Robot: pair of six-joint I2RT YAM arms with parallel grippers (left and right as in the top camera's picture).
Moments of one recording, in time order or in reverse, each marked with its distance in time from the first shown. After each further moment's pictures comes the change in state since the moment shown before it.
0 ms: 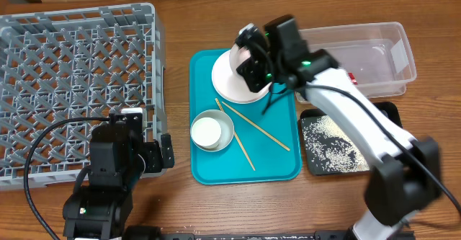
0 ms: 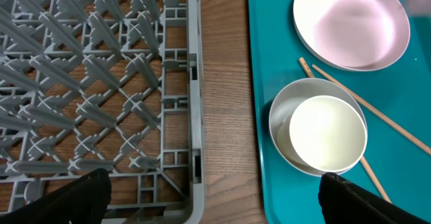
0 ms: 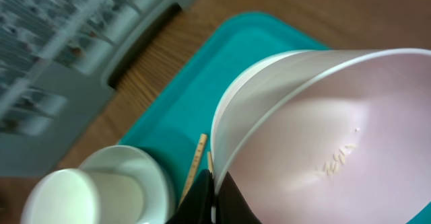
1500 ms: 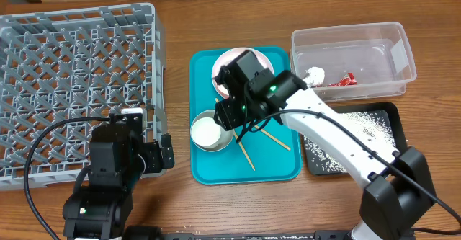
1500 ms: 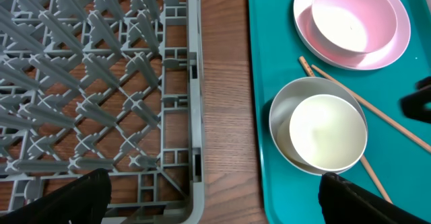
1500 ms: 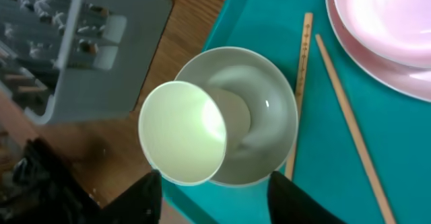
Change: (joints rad) left arm 0.000 0.000 0.000 -0.003 0.000 0.000; right arm 0.208 -0.061 -0.044 -0.246 0.037 0.380
